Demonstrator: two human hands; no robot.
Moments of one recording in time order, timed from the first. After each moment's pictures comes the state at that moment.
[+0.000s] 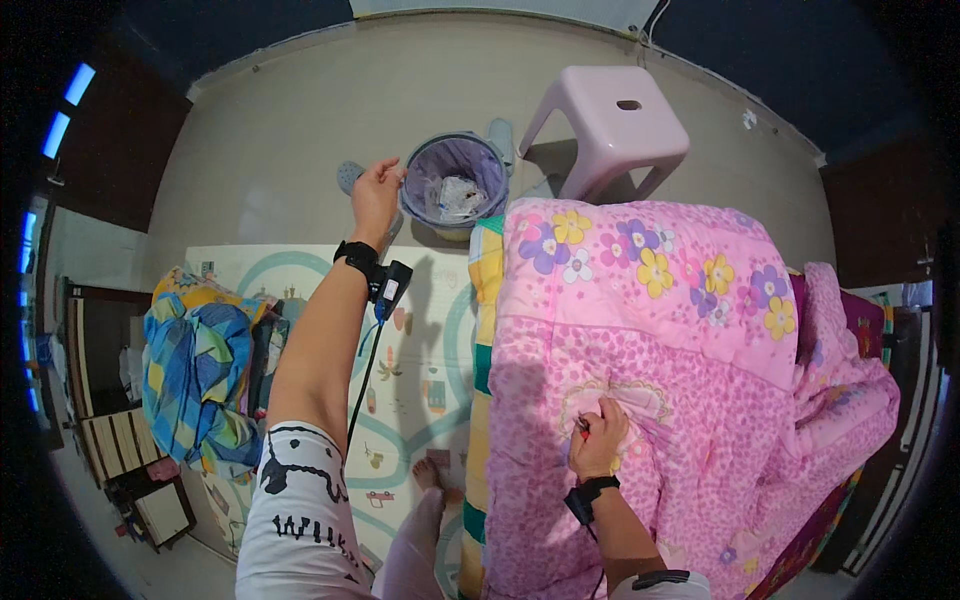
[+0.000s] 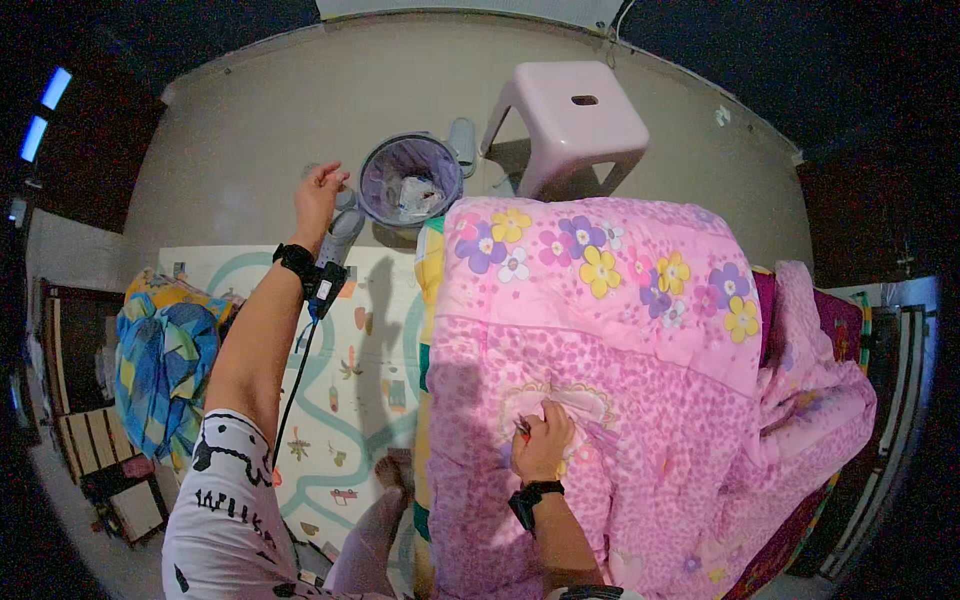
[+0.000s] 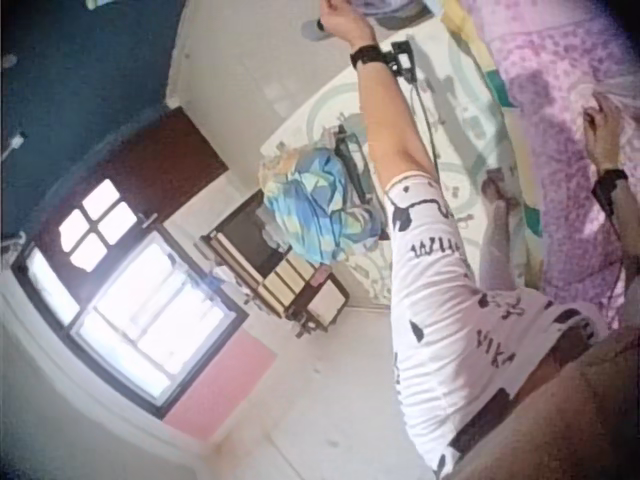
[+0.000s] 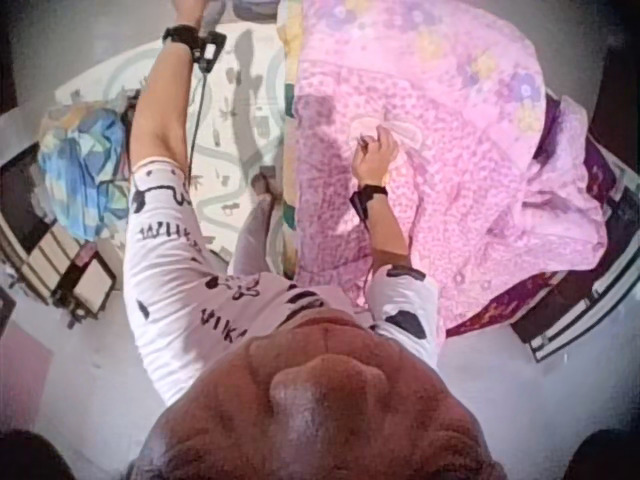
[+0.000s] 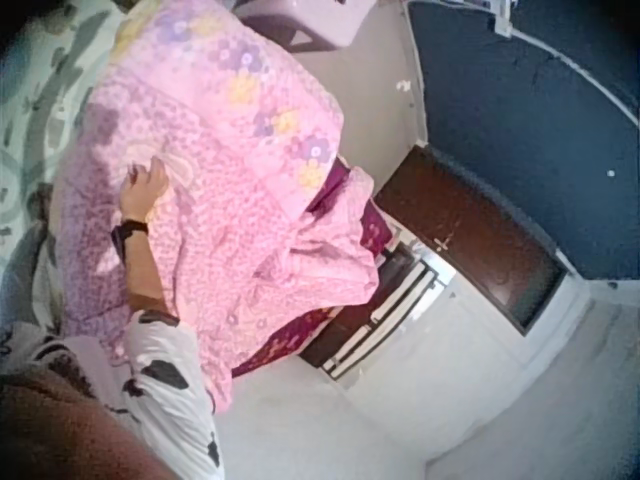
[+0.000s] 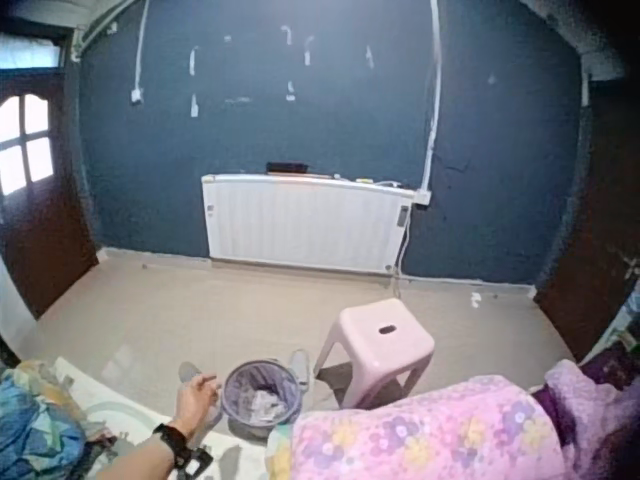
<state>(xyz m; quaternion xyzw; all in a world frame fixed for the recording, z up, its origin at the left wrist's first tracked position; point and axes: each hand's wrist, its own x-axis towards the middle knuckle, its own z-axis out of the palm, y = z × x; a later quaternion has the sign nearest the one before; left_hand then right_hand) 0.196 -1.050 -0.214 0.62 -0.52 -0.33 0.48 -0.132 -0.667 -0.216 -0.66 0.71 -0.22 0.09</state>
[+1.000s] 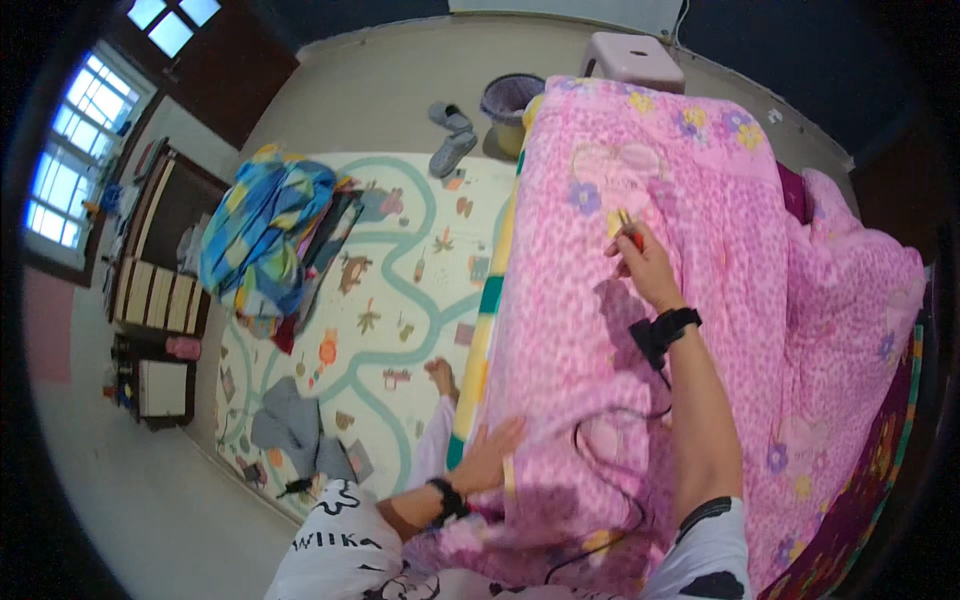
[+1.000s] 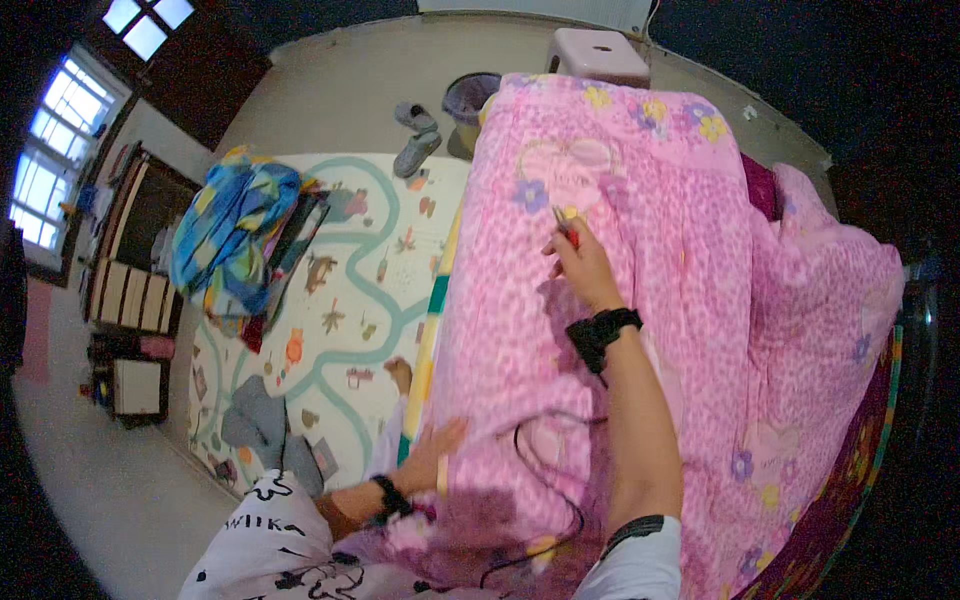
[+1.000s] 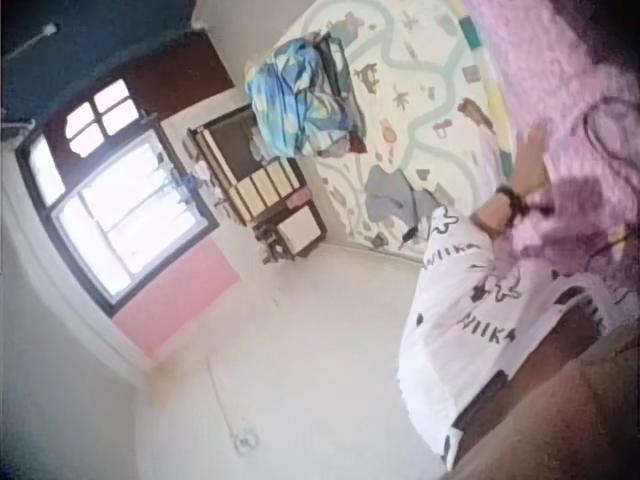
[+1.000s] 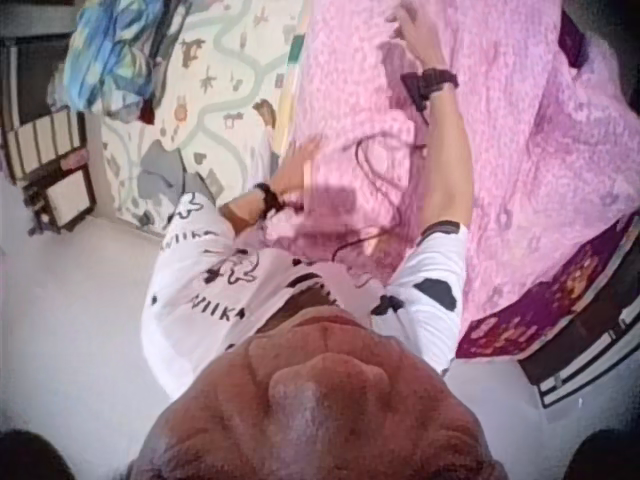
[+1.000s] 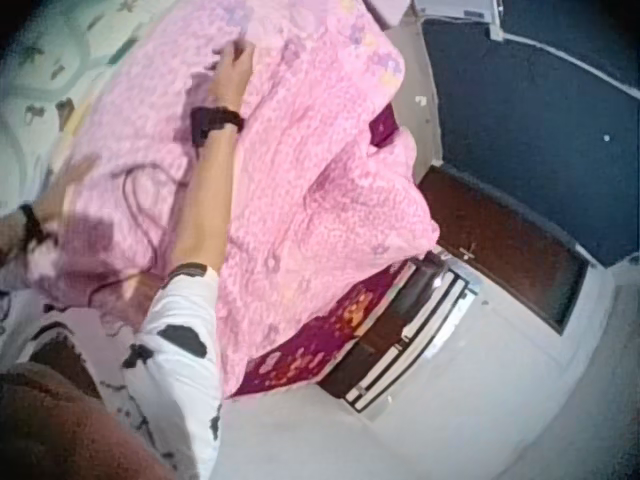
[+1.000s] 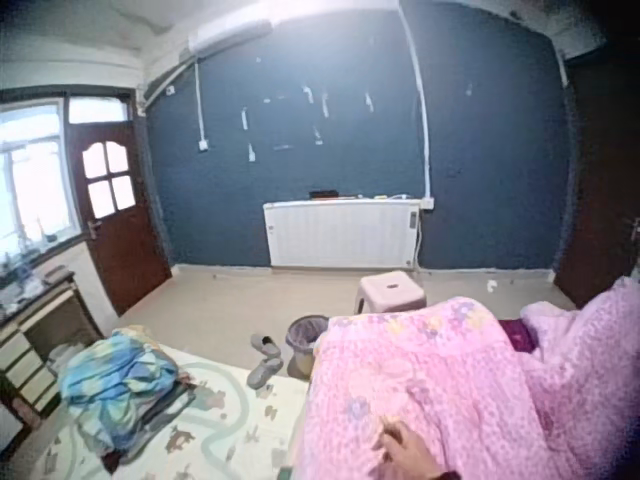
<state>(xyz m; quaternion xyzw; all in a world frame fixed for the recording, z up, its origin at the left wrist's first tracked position) 0.070 -0.202 -0.188 0.48 -0.79 -0.37 0.07 -0.170 -0.502 -0.097 -0.54 0.52 -0.40 0.53</state>
